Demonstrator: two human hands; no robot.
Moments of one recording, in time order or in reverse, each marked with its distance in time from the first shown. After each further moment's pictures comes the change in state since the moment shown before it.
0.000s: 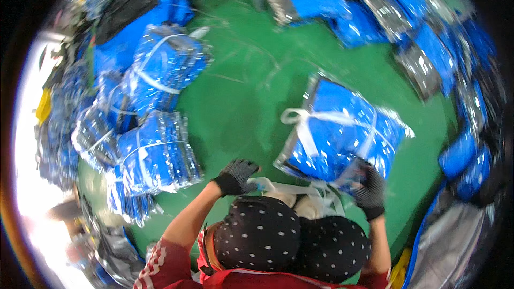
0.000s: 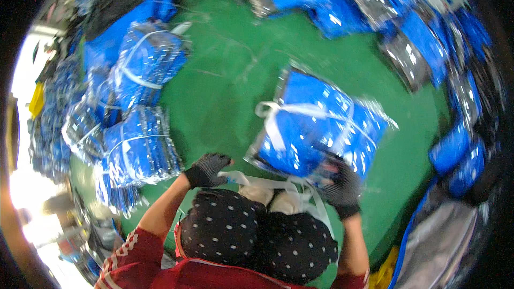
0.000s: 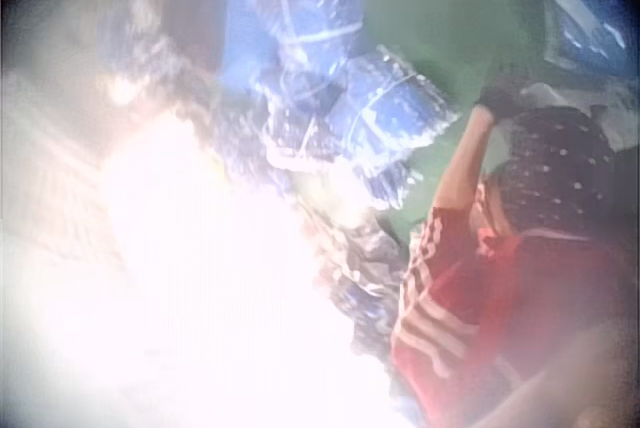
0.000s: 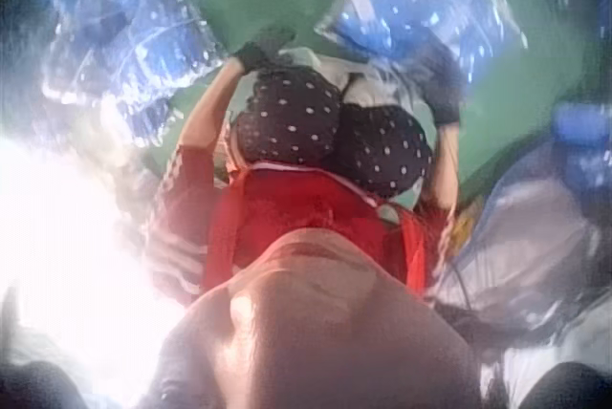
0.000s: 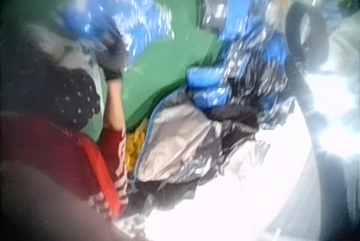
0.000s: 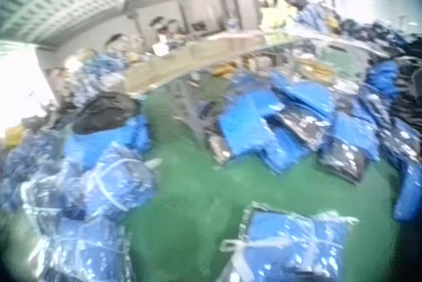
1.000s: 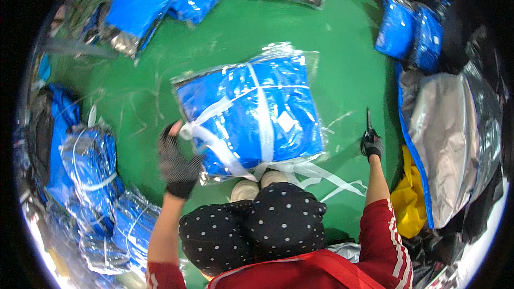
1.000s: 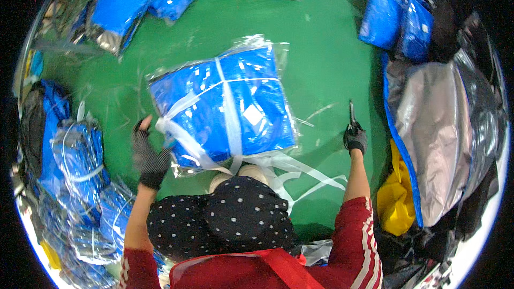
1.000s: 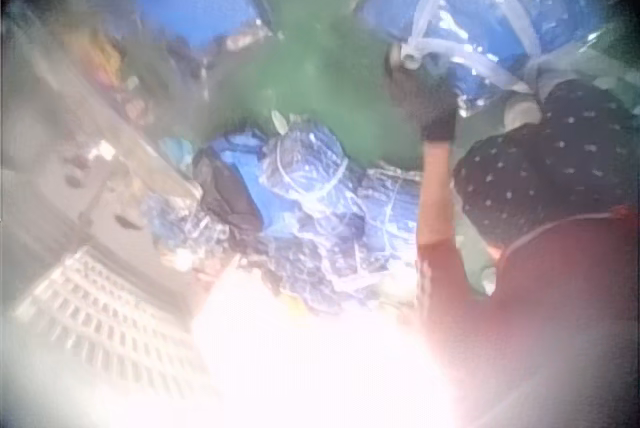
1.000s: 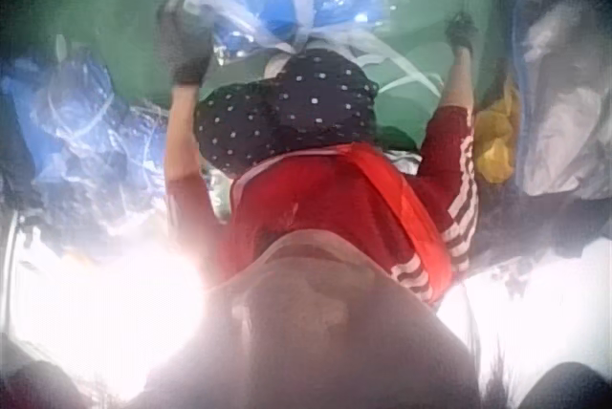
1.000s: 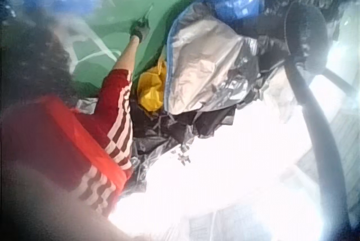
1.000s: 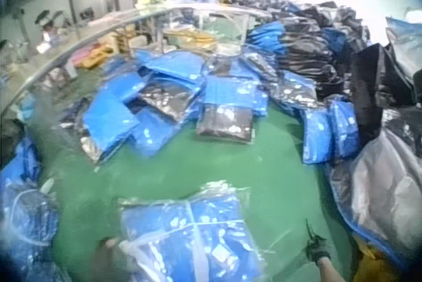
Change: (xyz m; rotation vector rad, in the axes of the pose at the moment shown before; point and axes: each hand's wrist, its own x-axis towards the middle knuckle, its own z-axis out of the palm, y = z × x) left_hand 0.131 0.071 -0.048 -0.028 0.545 0.191; right_hand -0.206 0.264 -0.119 -0.674 0.689 1.212
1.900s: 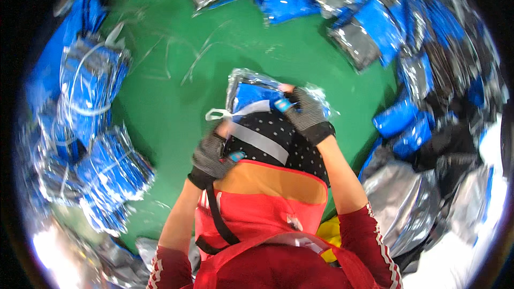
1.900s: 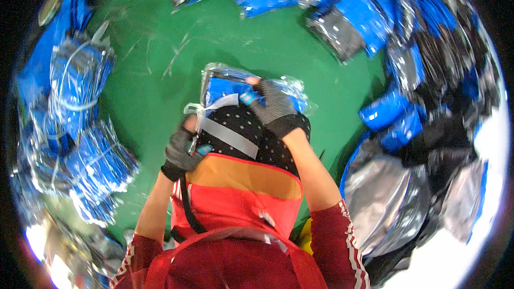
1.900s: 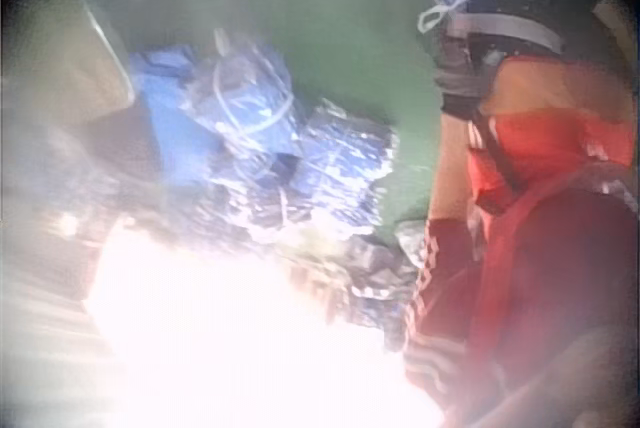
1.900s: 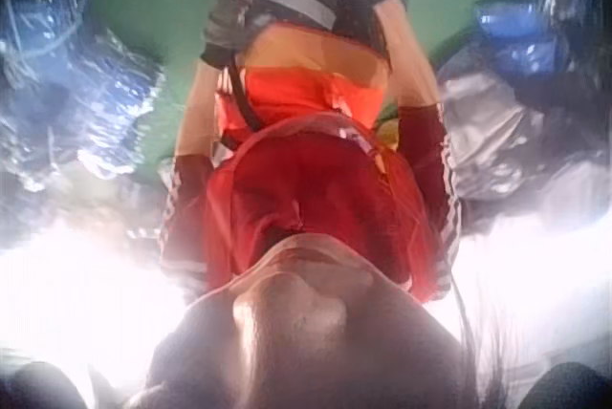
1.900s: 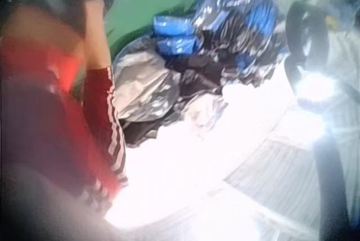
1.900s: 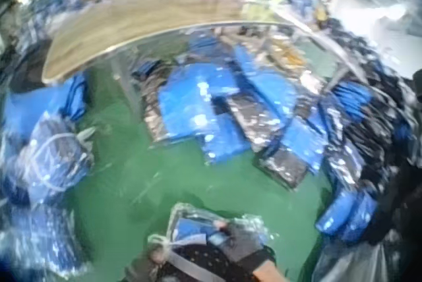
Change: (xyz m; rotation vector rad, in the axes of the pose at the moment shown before) left_hand -0.015 0.014 -0.028 -0.267 0.004 -0.230; right_hand -0.181 -0.458 -0.186 0.435 -0.606 -1.236
